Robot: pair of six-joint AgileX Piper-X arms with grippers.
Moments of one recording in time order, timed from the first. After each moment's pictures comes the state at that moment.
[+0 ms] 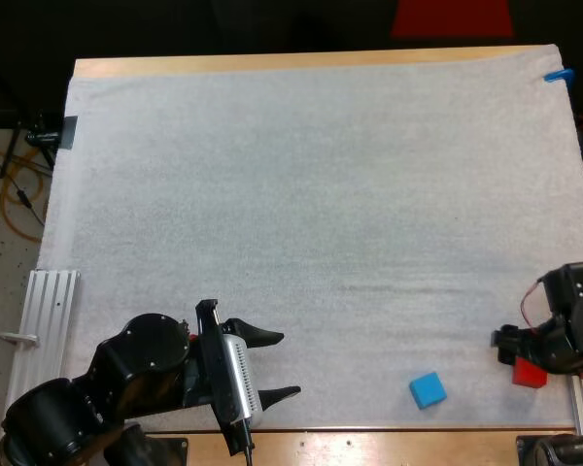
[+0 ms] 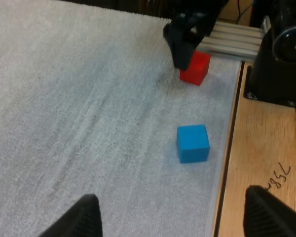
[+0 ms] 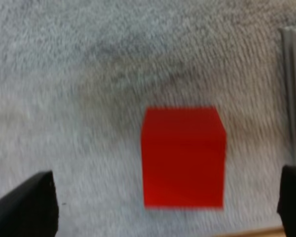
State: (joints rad) left arm -0.87 0.60 -0.88 0.99 0.35 -1.59; right arm 0.10 0.98 -0.59 1.24 0.00 -1.57
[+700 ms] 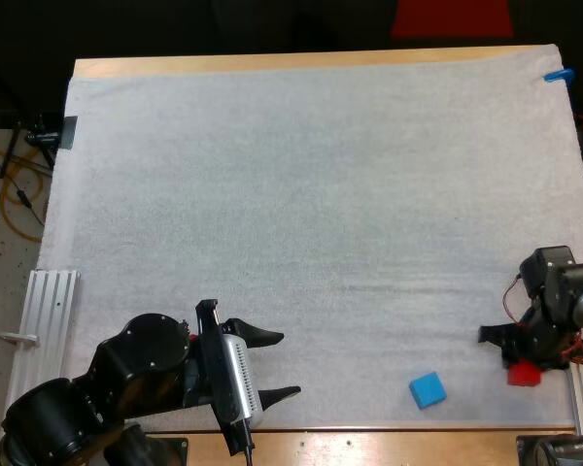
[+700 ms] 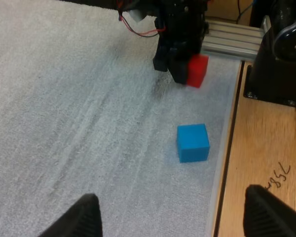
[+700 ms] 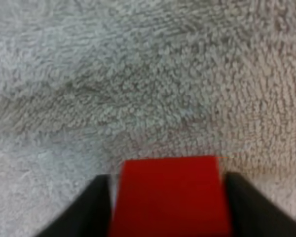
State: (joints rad) left arm -0.87 0.60 -0.88 0.99 0.35 -1.59; right arm 0.10 1.28 -0.59 1.13 -0.01 -1.61
